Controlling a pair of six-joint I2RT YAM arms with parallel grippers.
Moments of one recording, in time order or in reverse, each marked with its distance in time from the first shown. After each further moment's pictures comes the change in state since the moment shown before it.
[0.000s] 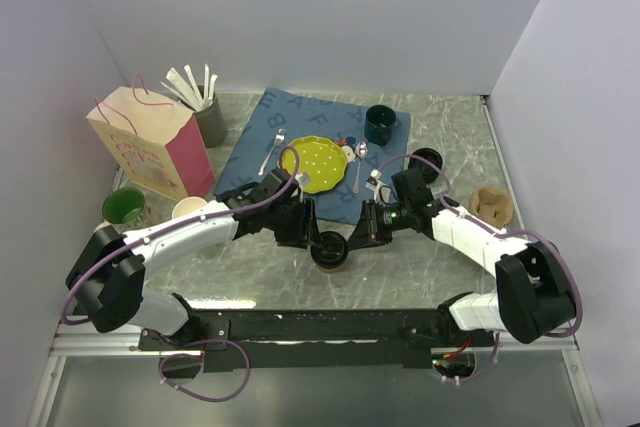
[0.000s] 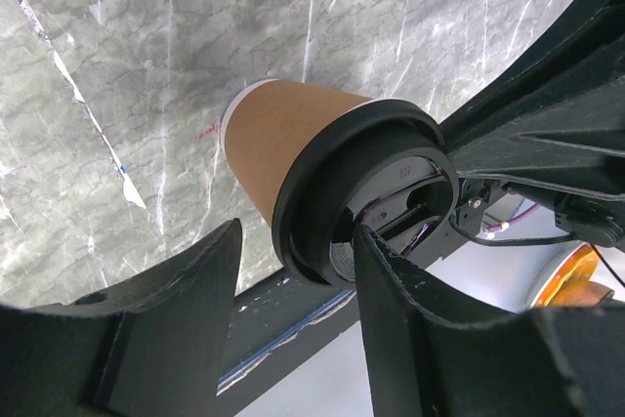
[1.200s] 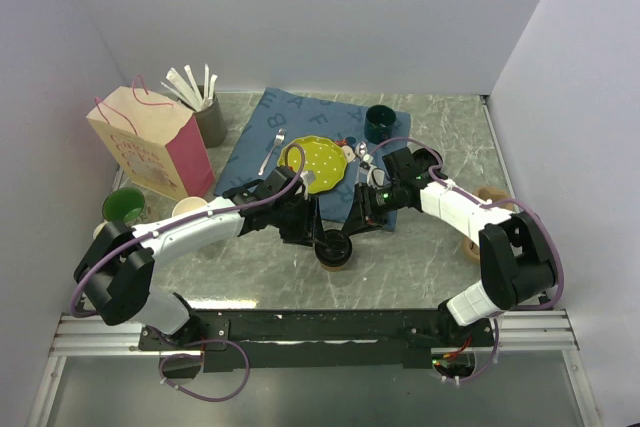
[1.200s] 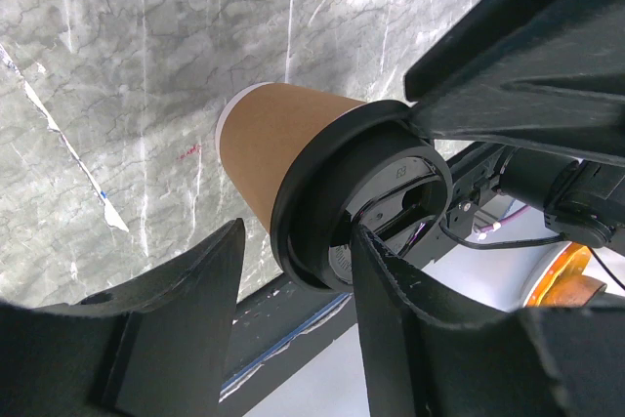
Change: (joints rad) left arm 0.000 0.053 0.026 0.035 0.027 0.005; right arm -0.020 0.173 0.230 -0.162 0.039 -0.081
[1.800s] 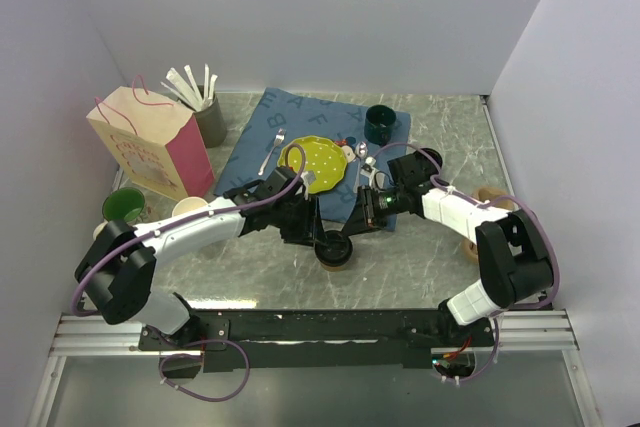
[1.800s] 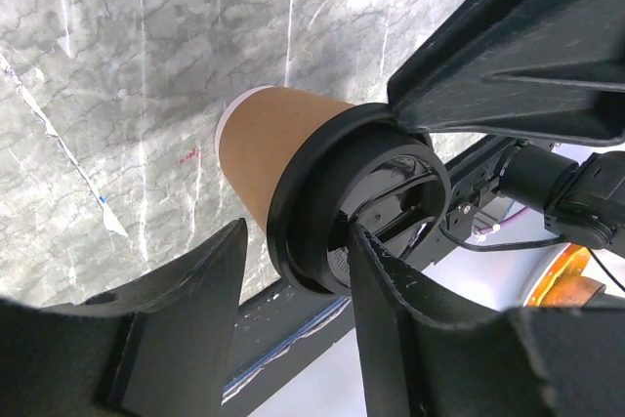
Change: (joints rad) left arm 0.000 0.007 -0.002 0.009 0.002 -0.001; right arm -0.025 0.018 -0.085 0.149 -0.097 -0.017
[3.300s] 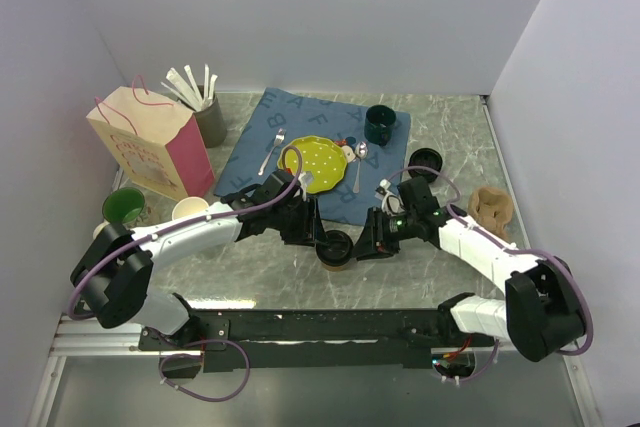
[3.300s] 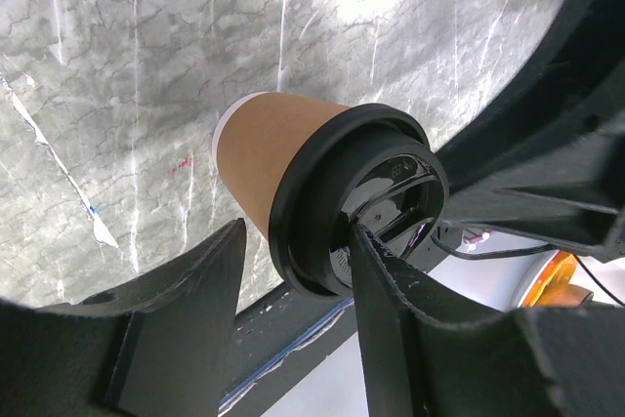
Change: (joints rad) left arm -0.001 -0.028 -0.058 0.078 -0.008 -0.034; right arm 0.035 -0.303 -0.204 -0.078 0.099 0.196
